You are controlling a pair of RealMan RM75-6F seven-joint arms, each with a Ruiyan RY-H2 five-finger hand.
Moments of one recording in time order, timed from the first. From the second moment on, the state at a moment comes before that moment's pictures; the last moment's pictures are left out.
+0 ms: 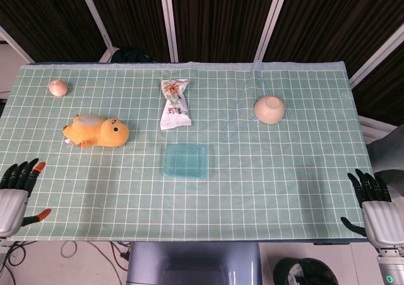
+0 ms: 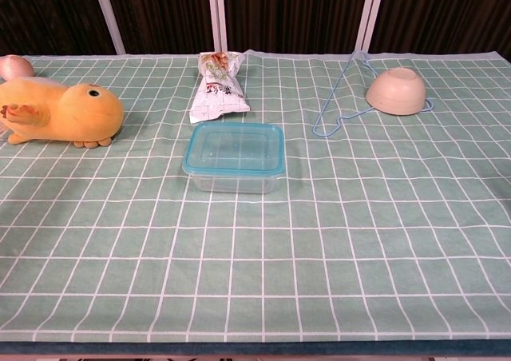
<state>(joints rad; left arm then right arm) -0.10 -1.06 0.00 -1.75 1.56 1.42 0.18 0.03 -1.14 0.03 -1.56 -1.56 1.52 -0.05</state>
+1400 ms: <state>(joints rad) -0.99 -1.74 -0.34 -1.60 0.43 1.06 0.99 0.05 -1.15 0.05 -1.60 -1.46 1.43 -0.02</state>
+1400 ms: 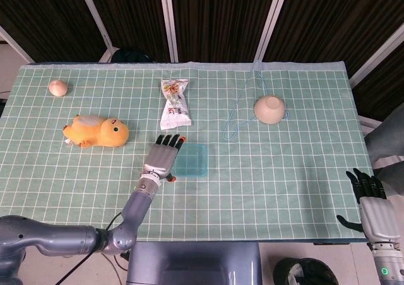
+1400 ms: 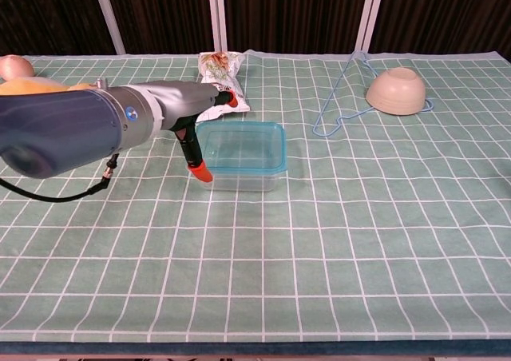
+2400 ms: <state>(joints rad) -1.10 -1.83 -0.25 -1.37 0.66 0.83 0.81 0.06 -1.15 0.04 -1.64 -1.47 1.41 -0.06</state>
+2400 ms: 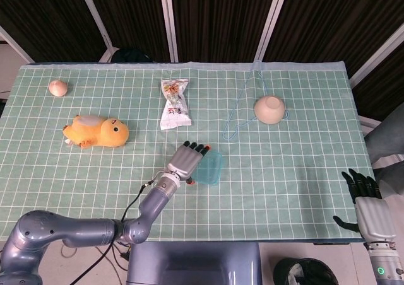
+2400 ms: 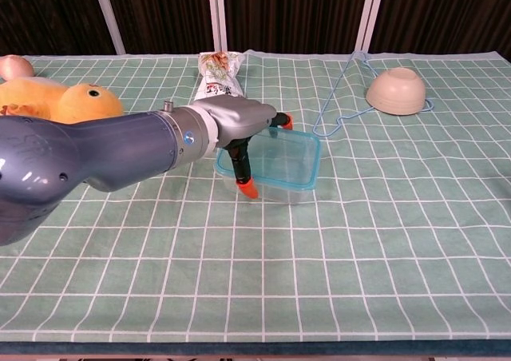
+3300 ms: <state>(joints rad) -1.16 -1.83 -0.23 -1.31 0.85 0.66 0.55 0.22 -1.59 0.09 -1.69 -1.50 1.28 -0.35</state>
